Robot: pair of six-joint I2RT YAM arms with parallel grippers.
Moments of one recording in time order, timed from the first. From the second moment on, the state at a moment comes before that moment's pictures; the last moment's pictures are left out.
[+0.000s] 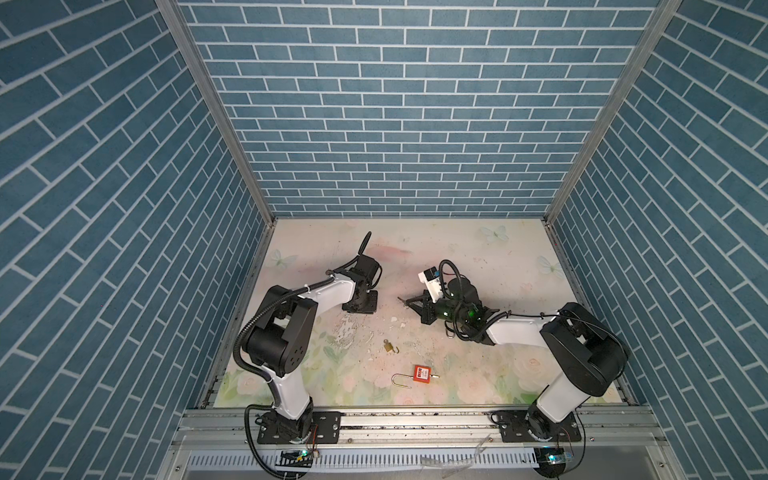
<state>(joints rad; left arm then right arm) -0.44 1.78 1.08 -0.58 -0.04 -0.37 0.75 1.66 0.69 0.56 -0.42 0.40</state>
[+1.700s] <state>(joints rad) -0.30 0.96 0.72 -0.21 -0.10 -0.31 0.80 2.07 1.14 0.26 -0.53 0.45</state>
